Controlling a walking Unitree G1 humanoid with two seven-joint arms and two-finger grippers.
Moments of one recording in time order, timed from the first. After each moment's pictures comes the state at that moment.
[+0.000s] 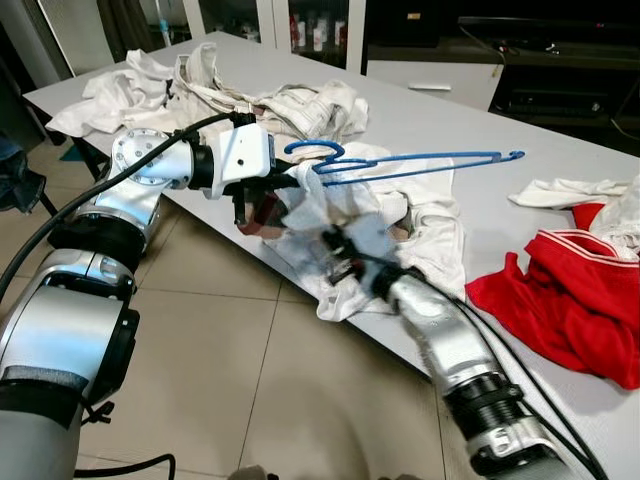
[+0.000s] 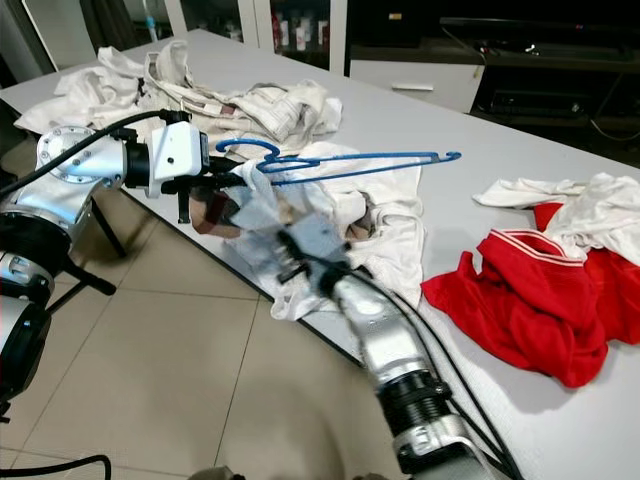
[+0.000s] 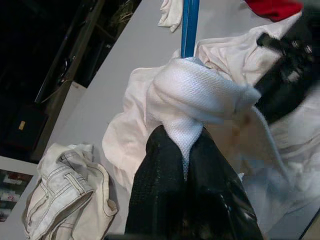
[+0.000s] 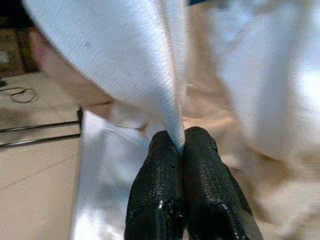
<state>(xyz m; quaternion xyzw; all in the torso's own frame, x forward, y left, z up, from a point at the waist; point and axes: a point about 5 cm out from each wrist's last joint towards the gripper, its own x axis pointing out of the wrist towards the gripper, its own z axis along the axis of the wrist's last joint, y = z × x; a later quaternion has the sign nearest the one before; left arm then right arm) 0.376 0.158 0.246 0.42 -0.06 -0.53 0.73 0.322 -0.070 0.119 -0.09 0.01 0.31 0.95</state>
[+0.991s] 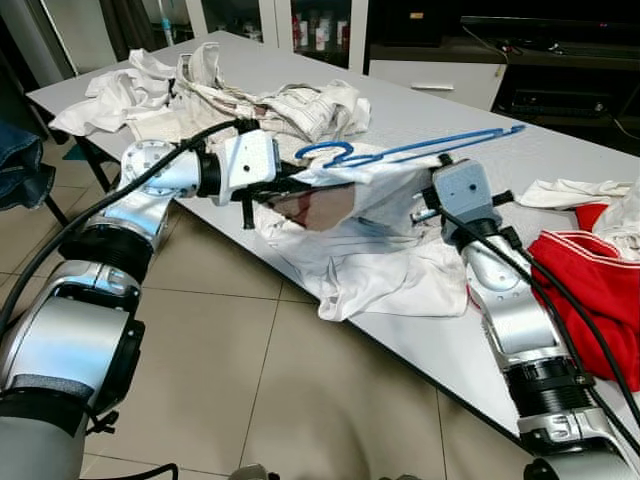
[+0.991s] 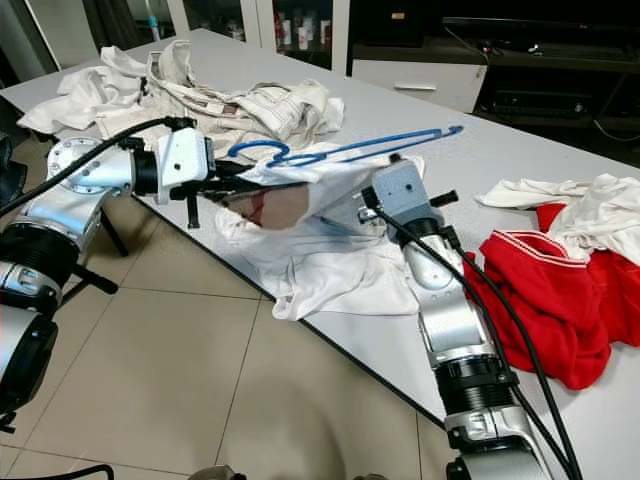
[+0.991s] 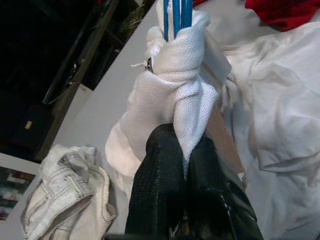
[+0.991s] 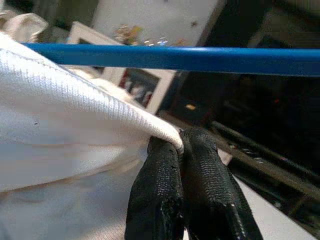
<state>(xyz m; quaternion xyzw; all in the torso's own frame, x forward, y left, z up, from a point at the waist) 0.375 0.152 0.240 0.41 -0.08 -0.52 0.75 0.340 -0.153 0.179 -0.23 -0.12 0.03 0.97</state>
